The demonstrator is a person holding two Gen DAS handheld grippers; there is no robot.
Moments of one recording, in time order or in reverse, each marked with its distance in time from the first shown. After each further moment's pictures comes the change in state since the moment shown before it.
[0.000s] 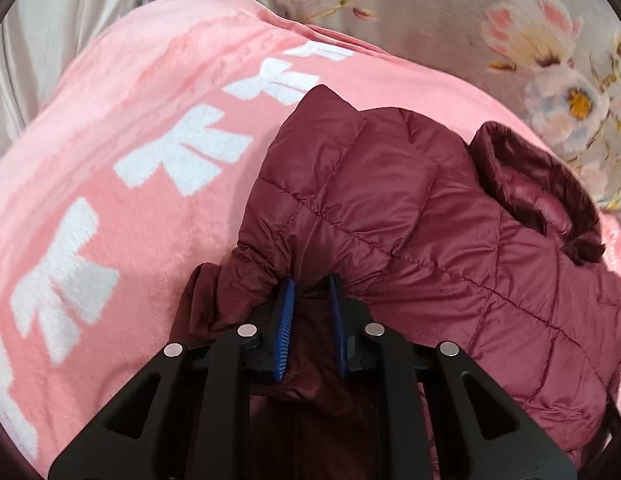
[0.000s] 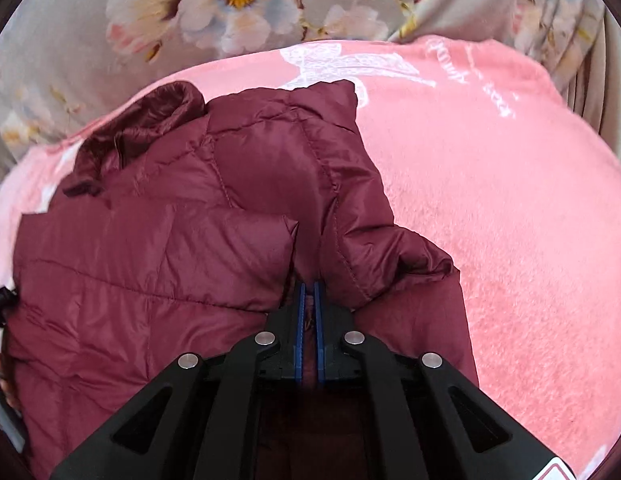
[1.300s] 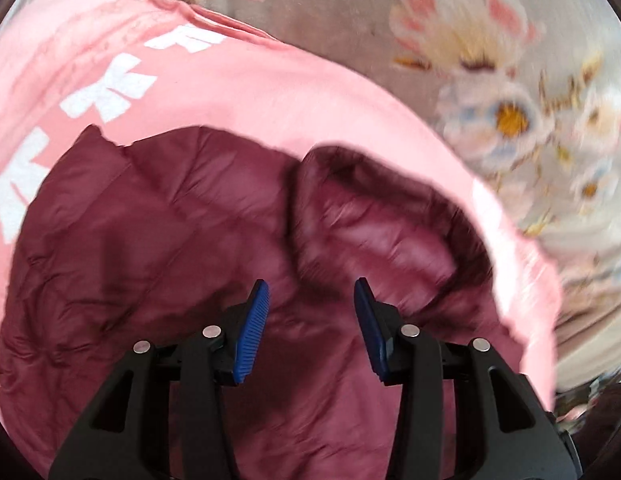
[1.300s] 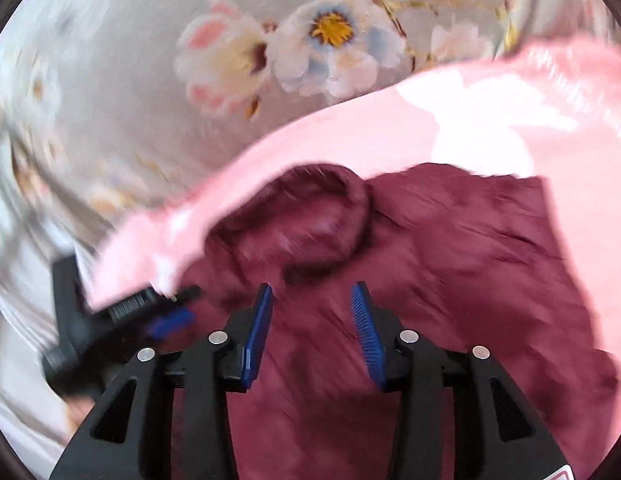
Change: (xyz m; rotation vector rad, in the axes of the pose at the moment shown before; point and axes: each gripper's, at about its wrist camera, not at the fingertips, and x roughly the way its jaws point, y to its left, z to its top) left arm 0.007 -0.106 0.079 -0.094 0.127 -0.350; right arm 0.012 0.069 0.097 0.167 -0.024 0.461
